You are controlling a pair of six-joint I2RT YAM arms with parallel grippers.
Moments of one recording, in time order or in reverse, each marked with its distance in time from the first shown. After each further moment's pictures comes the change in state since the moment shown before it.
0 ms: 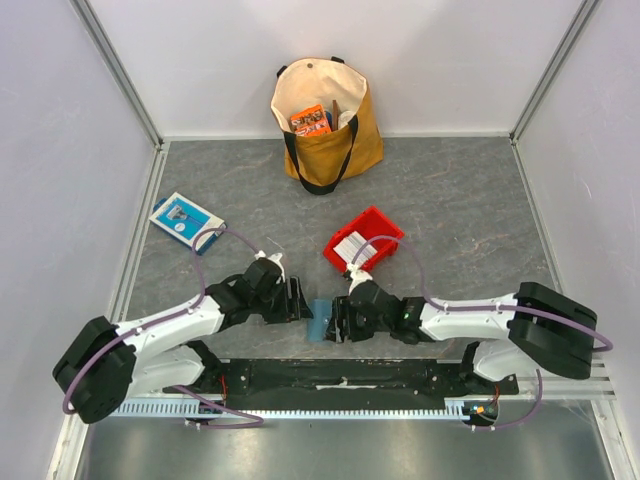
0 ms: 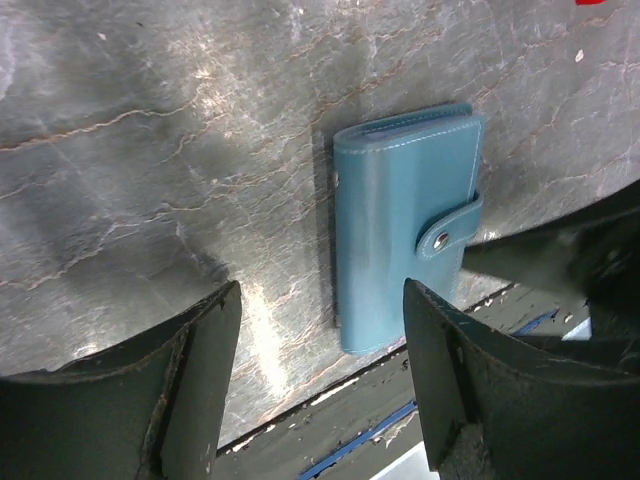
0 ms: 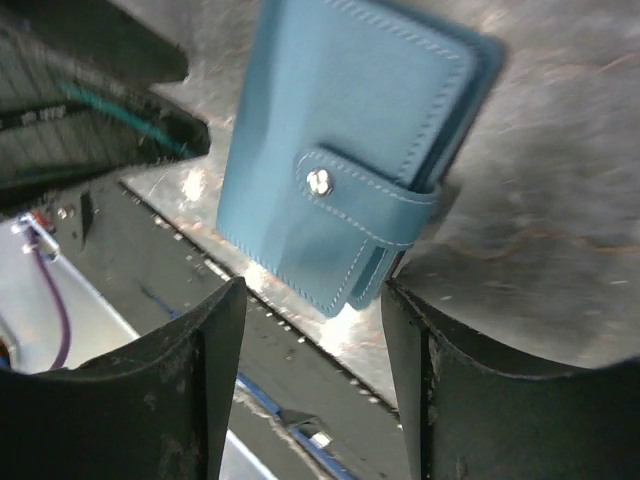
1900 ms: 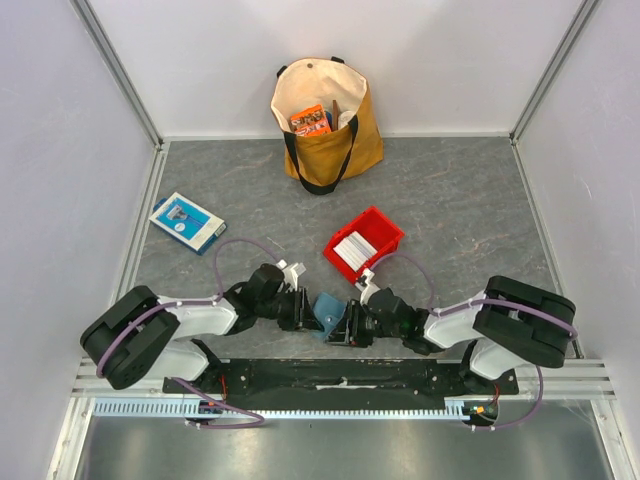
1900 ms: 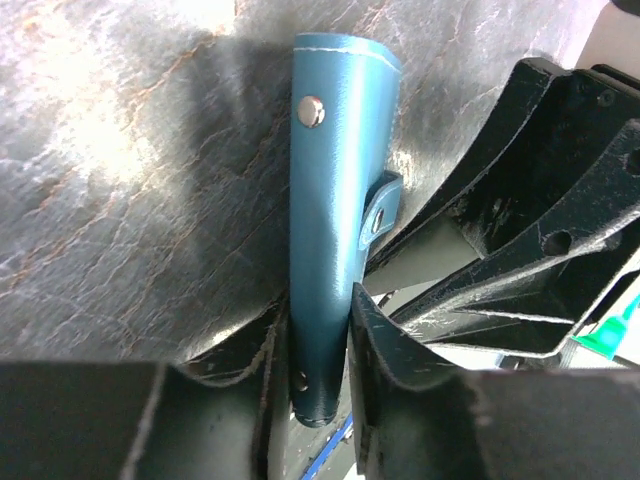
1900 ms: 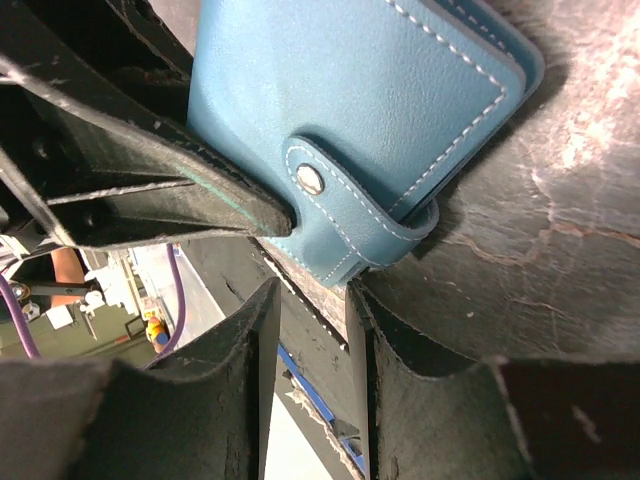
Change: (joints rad) left arm 0.009 0.213 -0.139 0.512 0.328 0.001; right arm -0.028 0.138 -0.245 0.599 -0.156 0.298
